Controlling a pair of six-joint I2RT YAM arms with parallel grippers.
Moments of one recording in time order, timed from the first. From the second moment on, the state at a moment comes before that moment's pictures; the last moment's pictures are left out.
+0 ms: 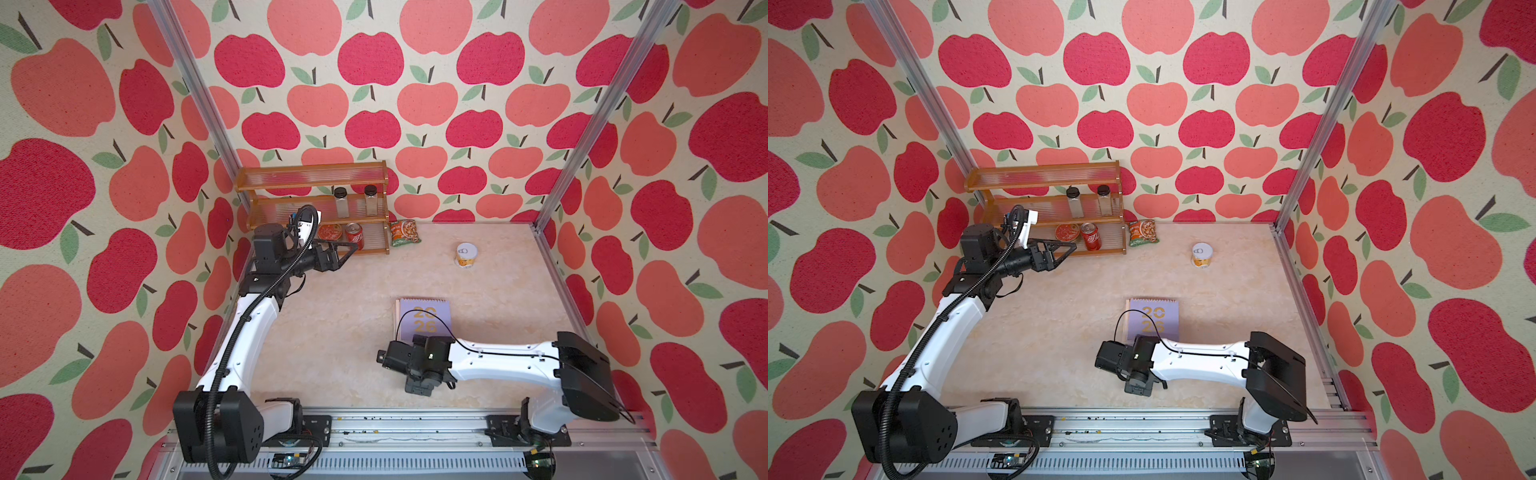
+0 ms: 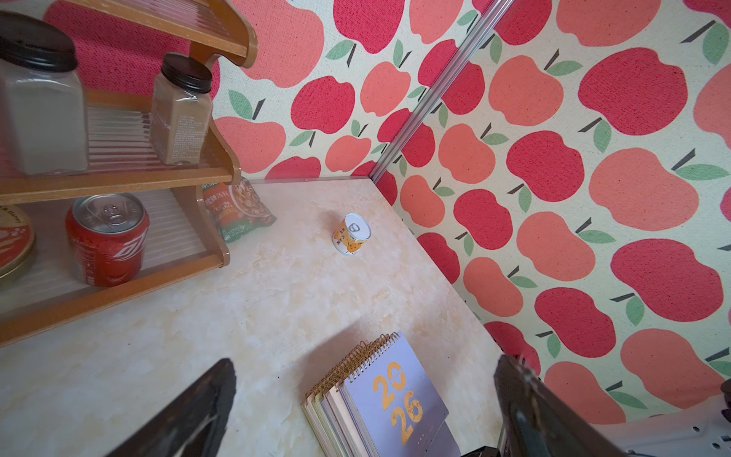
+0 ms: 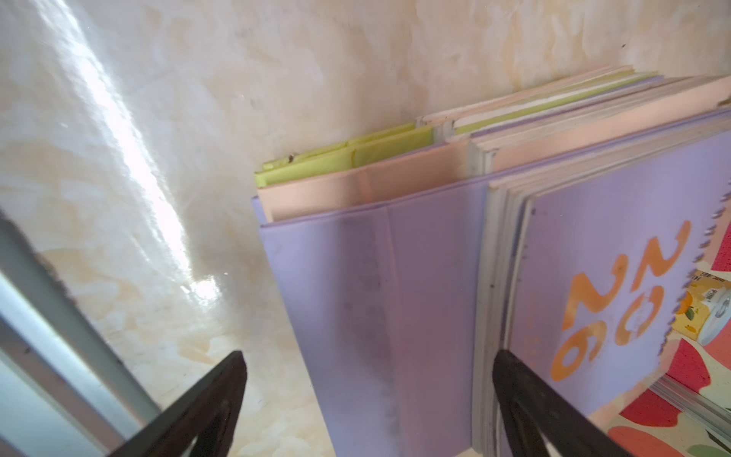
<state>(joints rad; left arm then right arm) -0.02 1.25 1.11 -0.19 0.88 -0.31 1.36 1.55 1.09 -0.88 0.36 -0.13</state>
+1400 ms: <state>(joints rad) -0.03 1.29 1.14 -0.22 0.88 -0.31 0.61 1.45 0.96 -0.61 -0.28 0.52</state>
